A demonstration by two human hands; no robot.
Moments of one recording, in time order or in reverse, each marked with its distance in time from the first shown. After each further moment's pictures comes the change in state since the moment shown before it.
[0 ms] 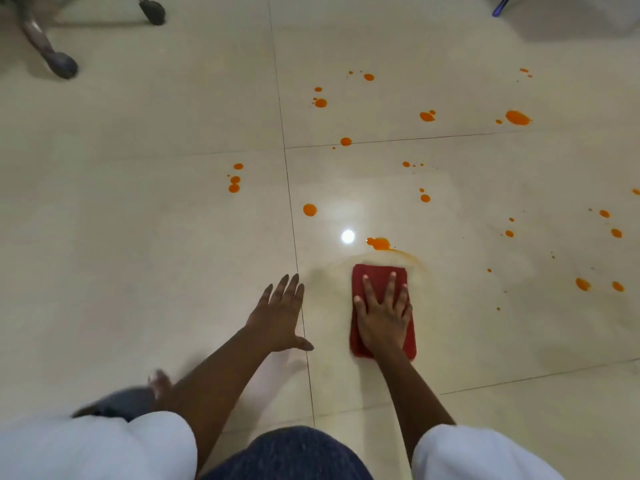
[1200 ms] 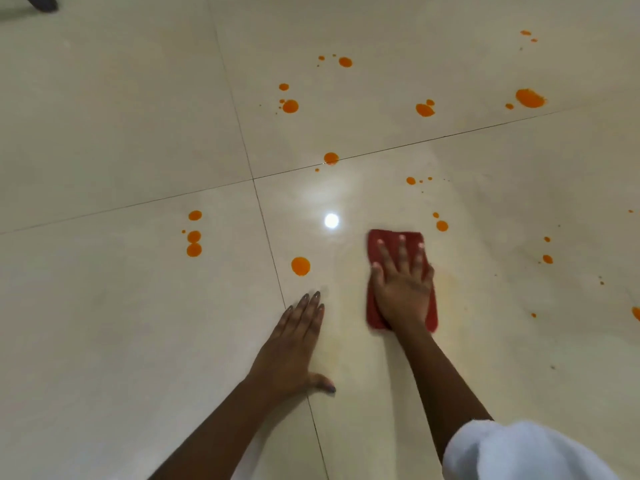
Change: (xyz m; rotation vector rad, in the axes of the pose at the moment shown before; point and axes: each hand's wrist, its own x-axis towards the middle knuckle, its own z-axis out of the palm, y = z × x) left_hand 0.135 -0.050 -0.014 -0.020 0.201 0.293; right_hand 0.179 -0.031 -0.036 -0.030 0.149 0.058
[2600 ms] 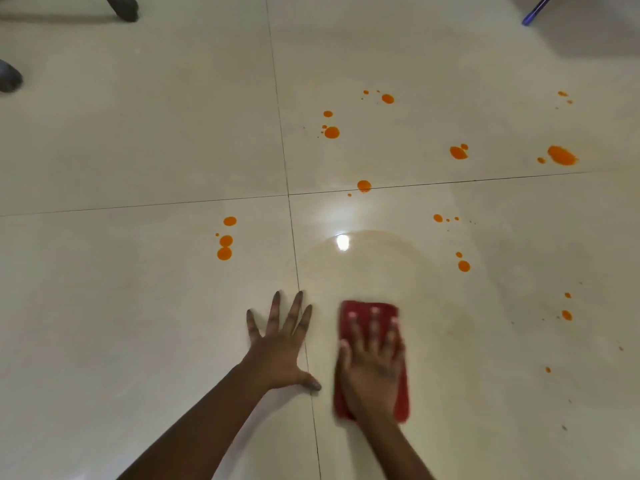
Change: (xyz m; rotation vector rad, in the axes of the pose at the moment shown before) left_hand -0.006 -0.032 -0.021 -0.122 -0.220 -0.280; right_hand -0.093 -0.052 0.024 0.073 0.004 -0.113
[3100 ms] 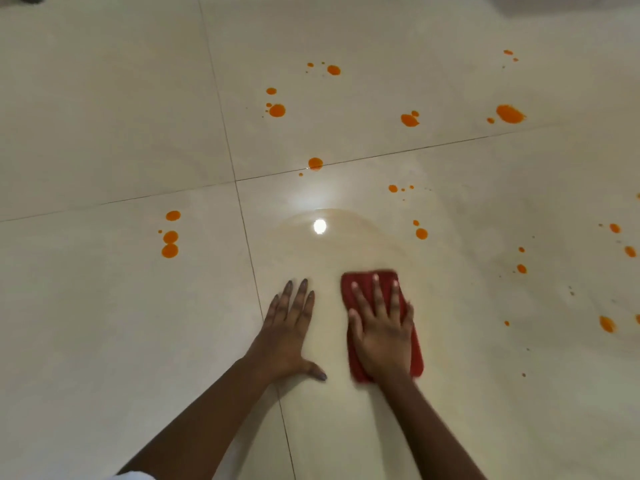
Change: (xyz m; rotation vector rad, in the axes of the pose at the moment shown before) left_hand 0.028 0.057 0.006 0.027 0.095 0.229; right_hand 0.027 0.070 -0.017 -0.156 0.019 -0.059
